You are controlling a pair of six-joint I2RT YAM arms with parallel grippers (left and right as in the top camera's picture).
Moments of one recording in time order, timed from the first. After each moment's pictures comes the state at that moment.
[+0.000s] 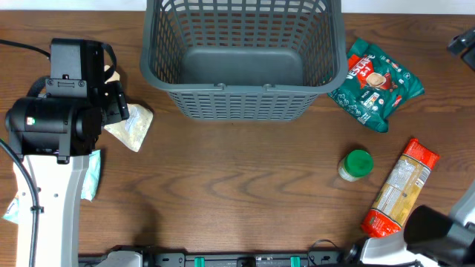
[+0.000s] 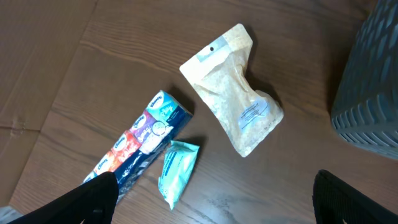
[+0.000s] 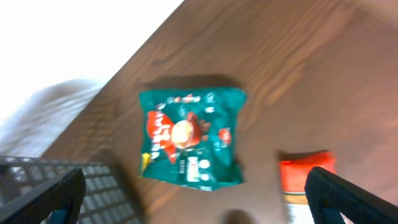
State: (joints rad) left arm -0.07 1.34 1.68 -1.36 -0.40 -0.23; right arm -0.48 1.70 2.08 -1.26 -0.10 0.42
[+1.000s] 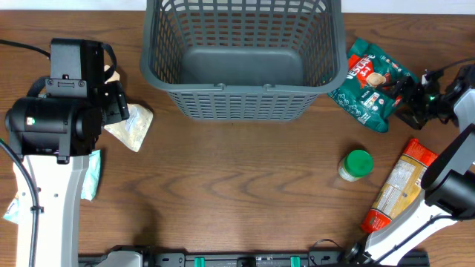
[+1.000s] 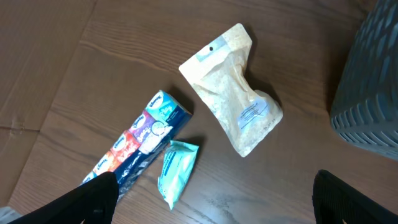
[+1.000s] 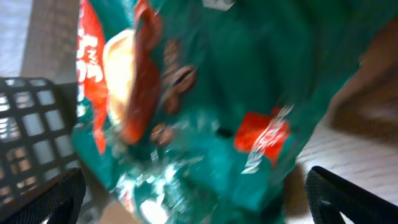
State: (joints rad) left arm -0.07 1.34 1.68 -1.36 -0.40 -0.23; right arm -0.56 2.08 1.52 -0.79 -0.65 0.14
